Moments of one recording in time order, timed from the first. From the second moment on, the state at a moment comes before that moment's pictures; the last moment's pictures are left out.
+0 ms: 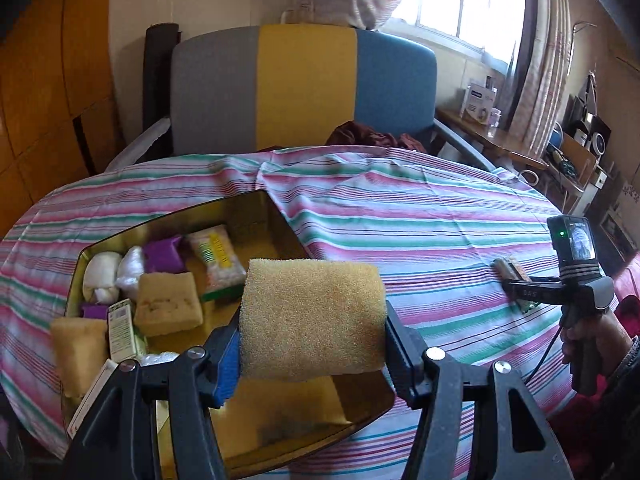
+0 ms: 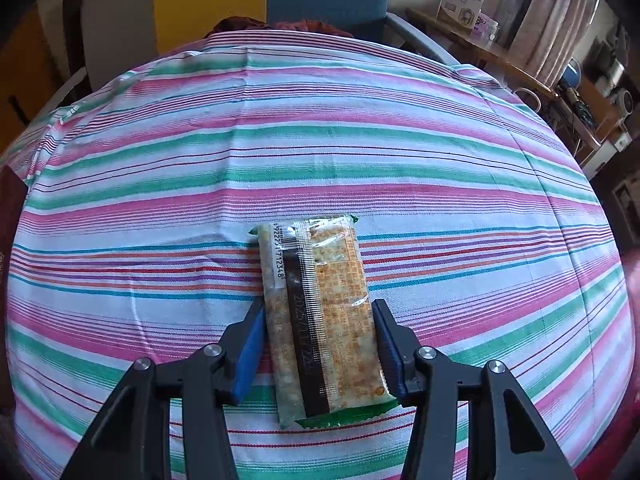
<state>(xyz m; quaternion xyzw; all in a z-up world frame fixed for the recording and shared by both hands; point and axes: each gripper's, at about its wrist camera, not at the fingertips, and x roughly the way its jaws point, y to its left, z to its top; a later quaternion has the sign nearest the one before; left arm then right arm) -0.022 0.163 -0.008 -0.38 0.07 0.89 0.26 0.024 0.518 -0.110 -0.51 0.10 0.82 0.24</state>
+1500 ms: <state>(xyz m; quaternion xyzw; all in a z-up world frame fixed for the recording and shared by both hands) -0.106 0.099 -0.059 -0.46 0.03 0.87 0.20 0.024 0.507 -0.107 -0.52 0.06 0.82 0.25</state>
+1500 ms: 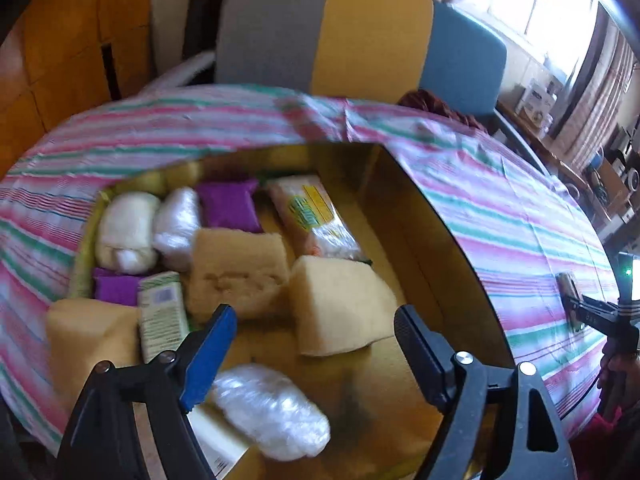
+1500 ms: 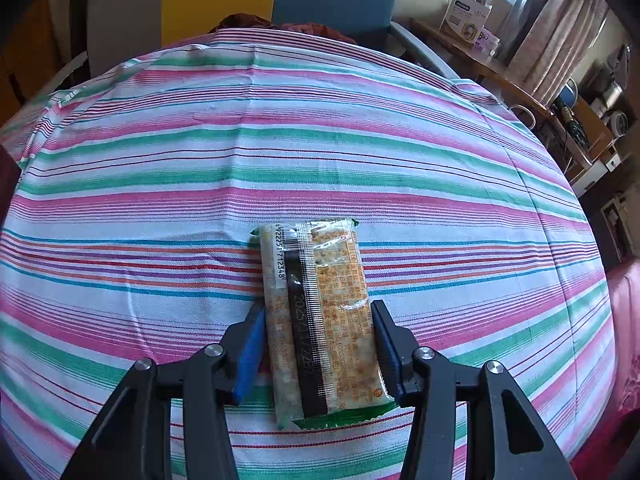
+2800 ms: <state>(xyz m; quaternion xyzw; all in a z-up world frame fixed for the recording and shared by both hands) -0.039 0.007 -0.011 -0.37 0.01 0.92 0.10 -0.024 0.200 -0.021 -0.42 -0.02 0.90 -0.13</state>
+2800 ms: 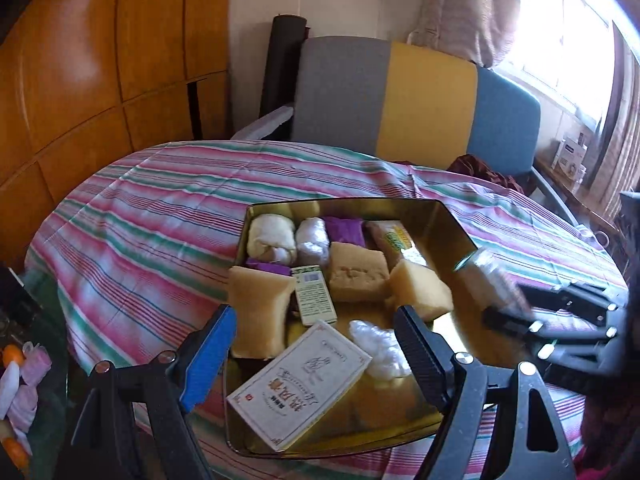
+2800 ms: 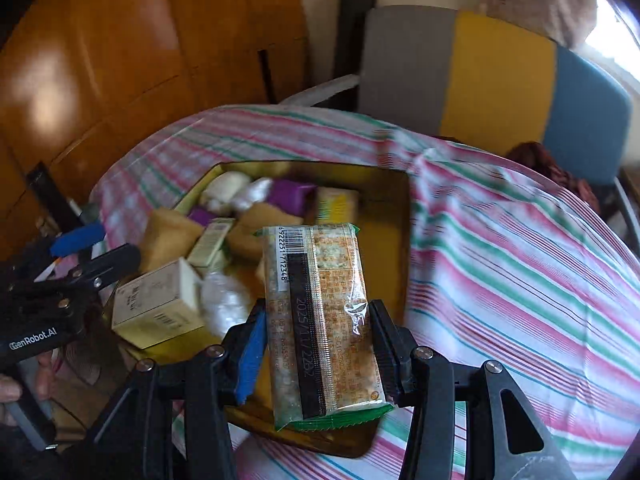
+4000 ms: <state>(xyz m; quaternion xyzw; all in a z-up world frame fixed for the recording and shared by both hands) 0.005 0.002 0.008 -0.32 0.00 0.95 0.03 0.031 0.164 -0.011 -0.37 0.01 0.93 -0.05</state>
